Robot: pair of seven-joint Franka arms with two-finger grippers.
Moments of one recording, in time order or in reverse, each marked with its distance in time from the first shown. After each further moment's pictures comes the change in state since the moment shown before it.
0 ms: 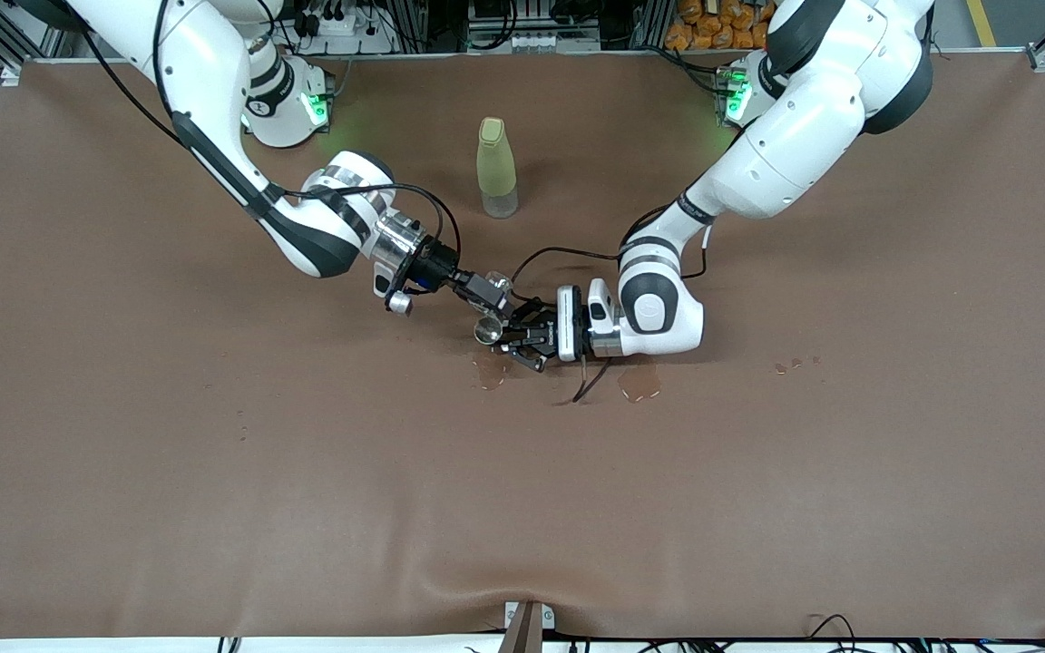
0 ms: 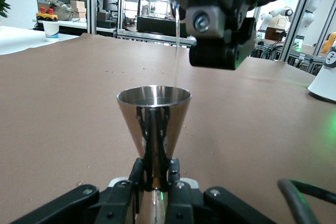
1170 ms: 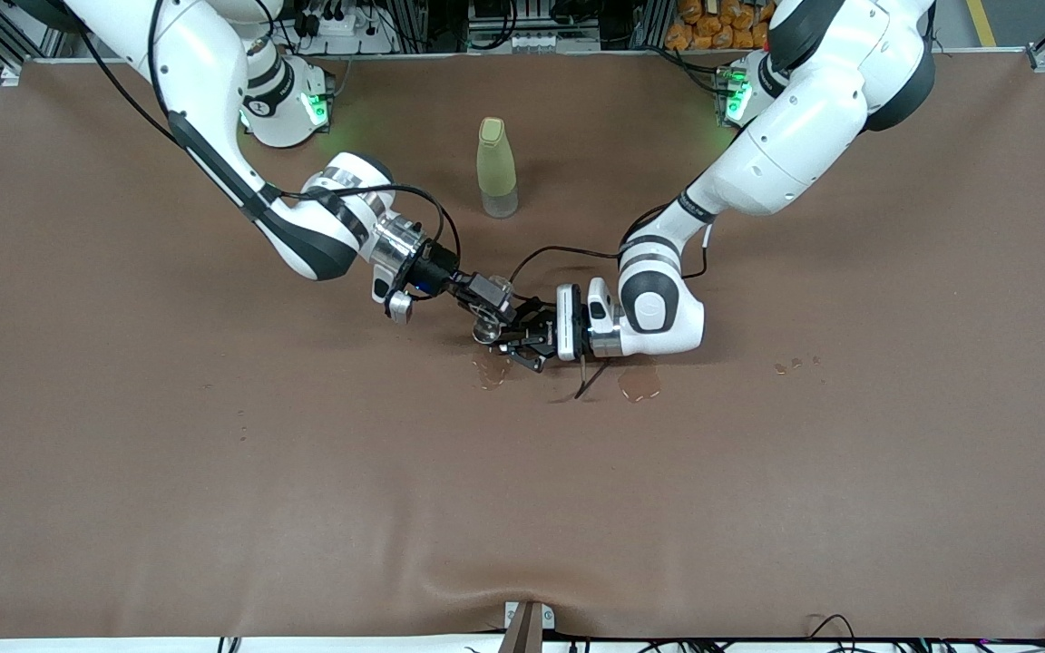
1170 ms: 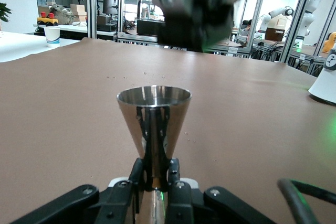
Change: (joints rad) left arm 0.001 -0.015 -0.002 0.001 0.000 0.000 0.000; right arm -0.008 -0.012 0.015 0.043 -0.008 0.000 -0.128
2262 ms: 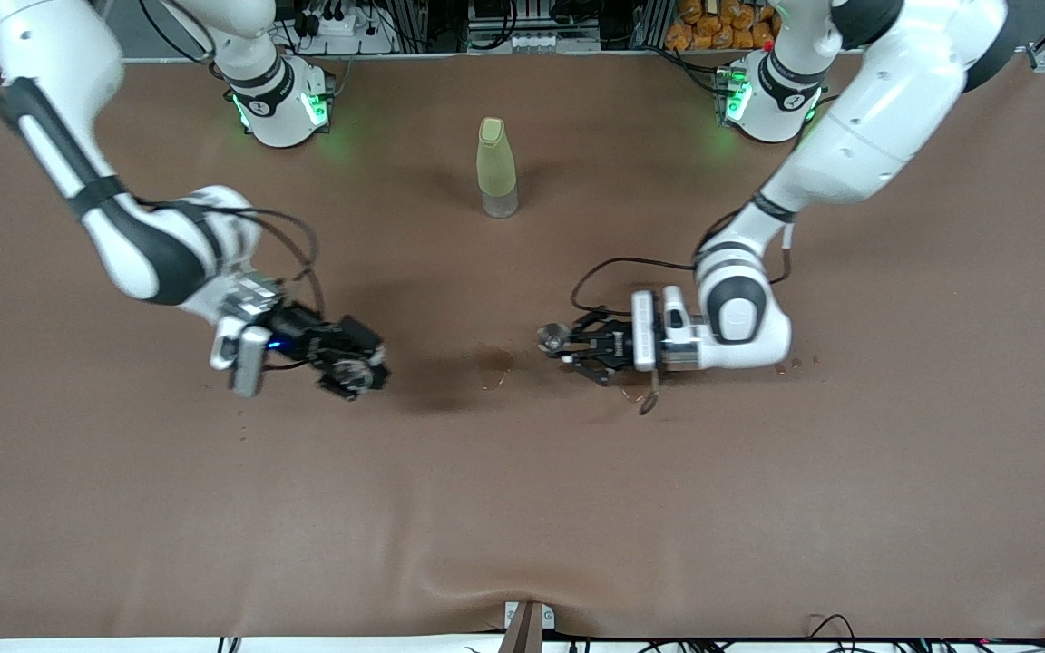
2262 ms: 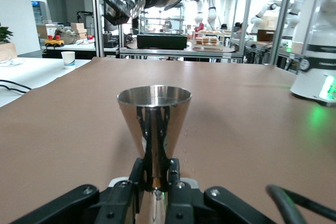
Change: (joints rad) left arm 0.282 -0.195 0.004 -0.197 0.201 -0.202 -0.001; right arm -0.521 -0.027 0.075 -0.023 -0.897 -0.216 -0.029
